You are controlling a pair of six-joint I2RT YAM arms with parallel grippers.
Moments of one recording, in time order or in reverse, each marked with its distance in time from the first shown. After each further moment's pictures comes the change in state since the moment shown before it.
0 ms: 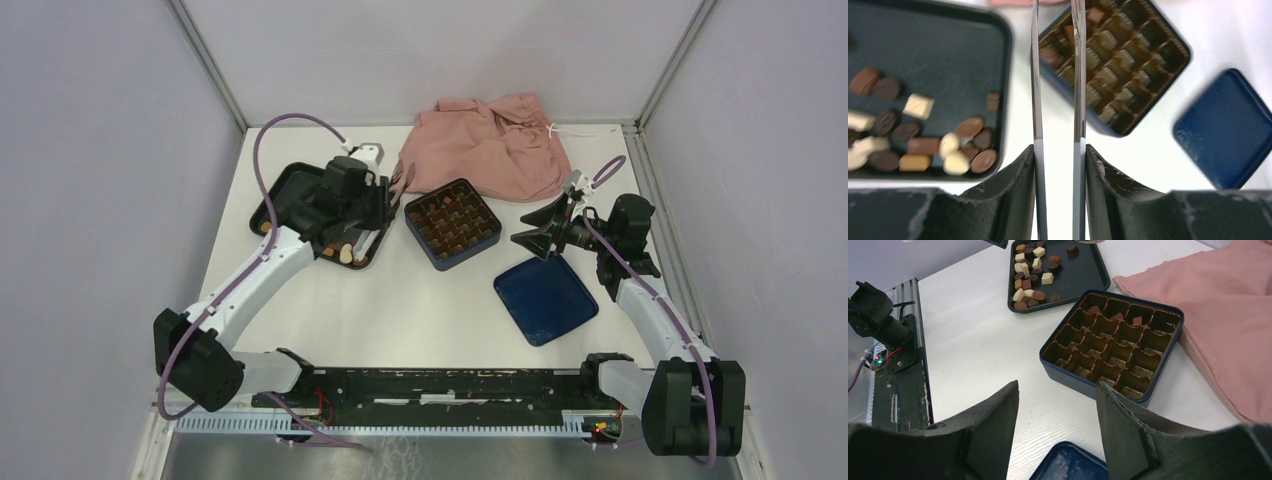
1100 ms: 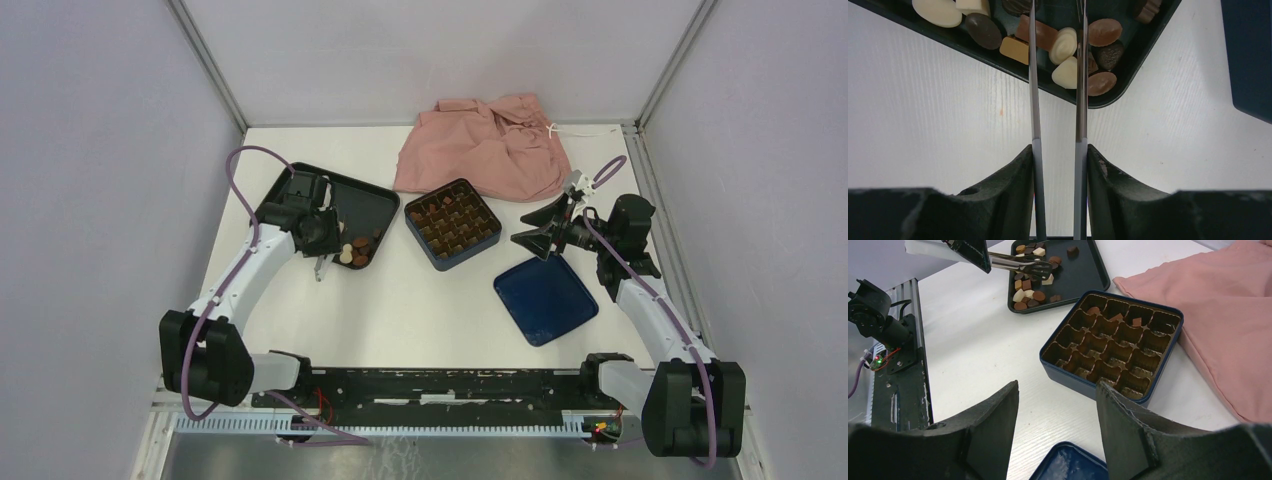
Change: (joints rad) left arm 0.338 -0.017 -0.135 -0.309 -0.014 -0.008; right arm 0.000 -0.005 0.000 0.000 0.000 0.000
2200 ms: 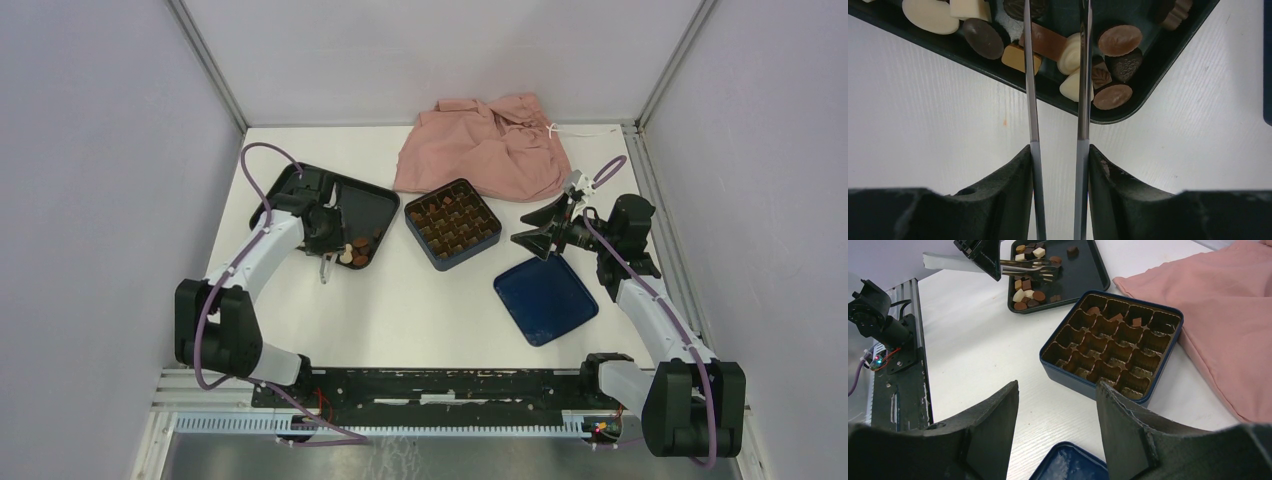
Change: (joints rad) left arm 0.010 0.137 0.027 0.010 -0.031 0.016; right arm 0.000 0.000 0.000 0.000 0.000 0.000
